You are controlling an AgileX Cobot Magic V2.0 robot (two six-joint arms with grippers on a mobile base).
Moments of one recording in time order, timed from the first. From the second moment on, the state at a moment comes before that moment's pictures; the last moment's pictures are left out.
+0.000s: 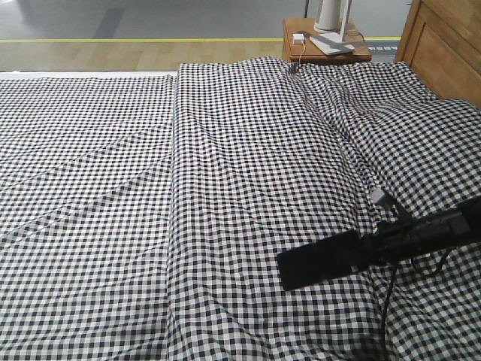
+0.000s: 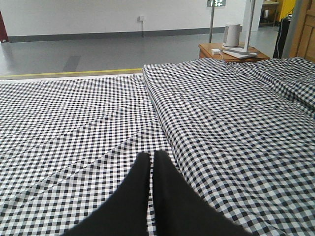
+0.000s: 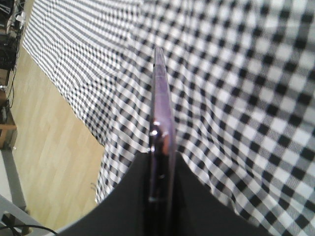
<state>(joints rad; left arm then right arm) -0.04 -0.02 0.03 -0.14 0.23 0.14 -0.25 2.34 -1.25 1.08 1.13 -1.39</state>
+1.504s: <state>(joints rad) -0.04 -0.02 0.03 -0.14 0.23 0.14 0.05 1.55 -1.23 1.01 1.21 -1.16</state>
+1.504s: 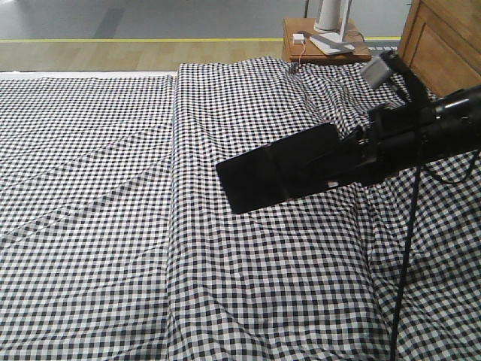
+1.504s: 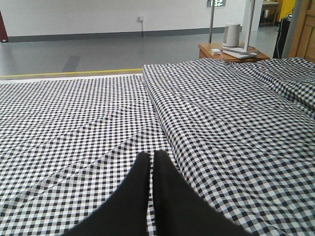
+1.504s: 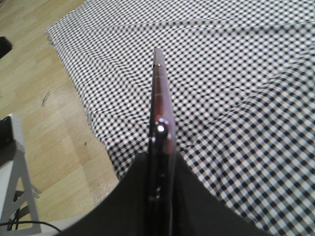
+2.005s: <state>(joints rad) -0.04 -0.02 0.03 -0.14 0.23 0.14 0.31 1.54 -1.23 1.00 1.21 -1.11</state>
